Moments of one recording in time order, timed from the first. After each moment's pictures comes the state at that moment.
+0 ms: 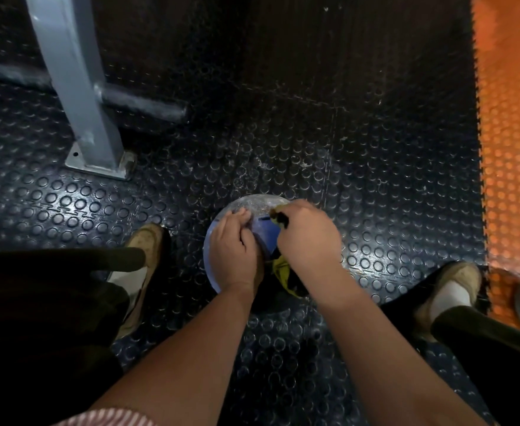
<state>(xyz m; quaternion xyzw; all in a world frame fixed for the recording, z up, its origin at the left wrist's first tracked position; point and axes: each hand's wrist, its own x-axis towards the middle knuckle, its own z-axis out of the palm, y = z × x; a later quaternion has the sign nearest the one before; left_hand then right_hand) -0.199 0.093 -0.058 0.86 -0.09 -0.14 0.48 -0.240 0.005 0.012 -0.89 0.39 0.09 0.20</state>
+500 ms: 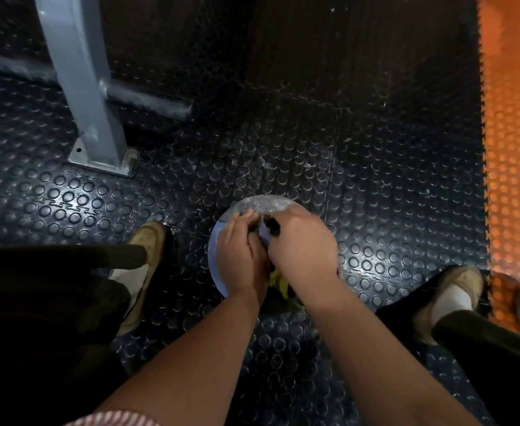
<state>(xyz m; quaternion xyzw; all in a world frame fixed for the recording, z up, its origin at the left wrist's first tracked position) -0.208 0.091 -0.055 0.85 -0.10 -0.13 0.50 -0.239 0.021 0.019 -0.92 0.35 0.09 0.15</state>
